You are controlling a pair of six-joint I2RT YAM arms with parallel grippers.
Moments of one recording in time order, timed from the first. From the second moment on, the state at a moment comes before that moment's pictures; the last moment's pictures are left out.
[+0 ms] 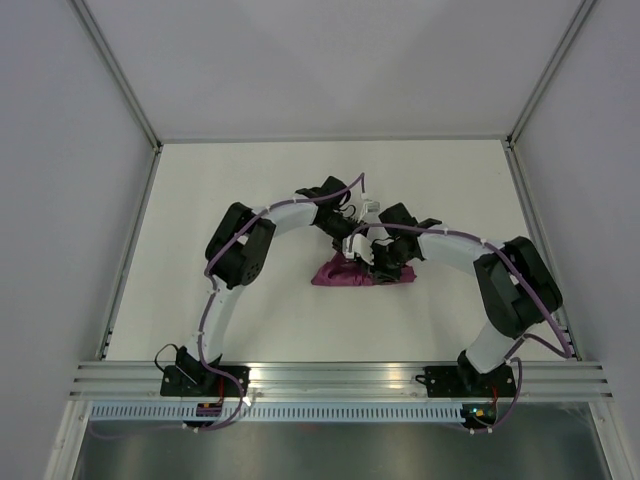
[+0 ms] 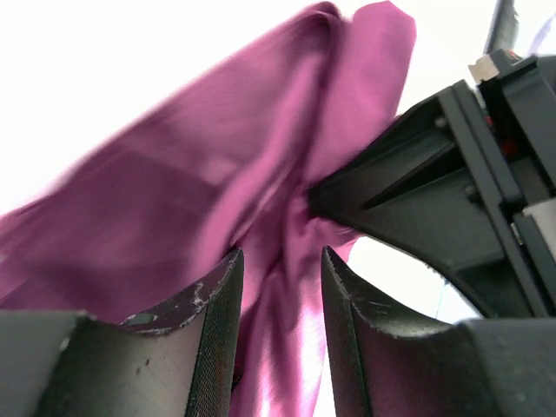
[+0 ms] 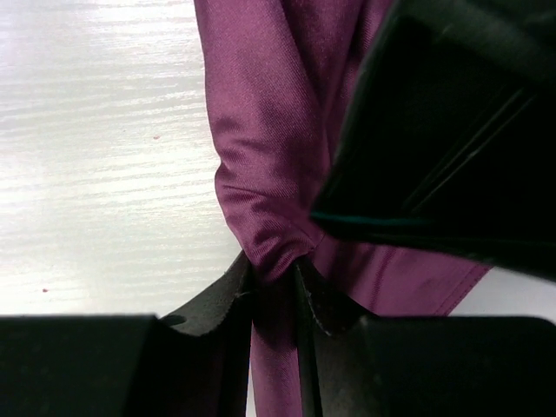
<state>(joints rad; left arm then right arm) -0.63 2.32 1.69 -0.57 0.94 0.10 0.50 1.66 0.92 -0.49 -0.46 -0.92</state>
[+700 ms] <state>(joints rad) -0.47 1.69 1.16 -0.06 0.40 -0.09 0.31 2.25 1.59 -1.28 -0.80 -1.10</state>
